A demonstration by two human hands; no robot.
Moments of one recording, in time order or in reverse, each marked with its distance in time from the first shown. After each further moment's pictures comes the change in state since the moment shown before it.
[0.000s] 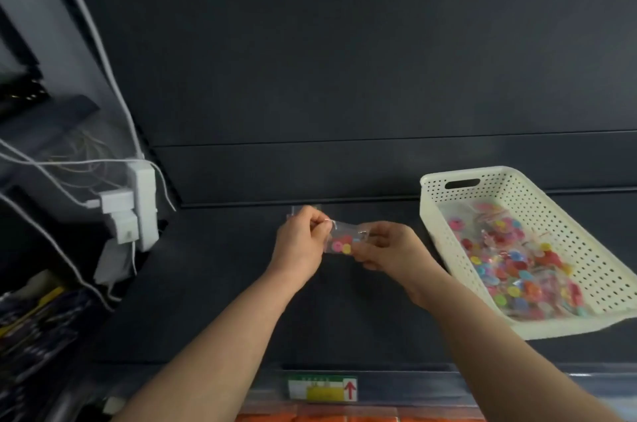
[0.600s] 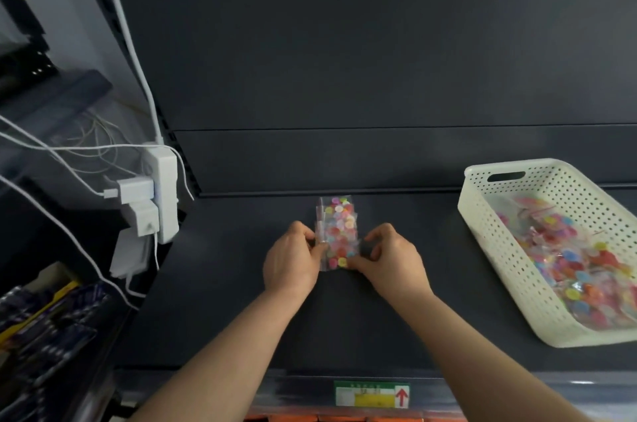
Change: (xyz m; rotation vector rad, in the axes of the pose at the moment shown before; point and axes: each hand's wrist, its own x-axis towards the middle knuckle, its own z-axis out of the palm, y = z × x) left_hand 0.007 -0.079 -0.026 0.387 0.026 -0.142; right_hand 0.019 0.017 0.077 -0.644 0.233 -0.069
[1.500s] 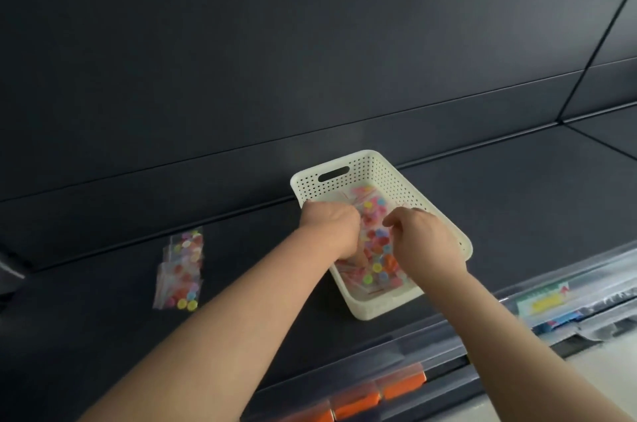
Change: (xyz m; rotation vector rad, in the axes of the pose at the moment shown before) left_hand -0.047 0.291 0.078 0.770 -0.437 0.702; right_hand -0.021 0.171 -0.200 -0.286 0.261 0.153
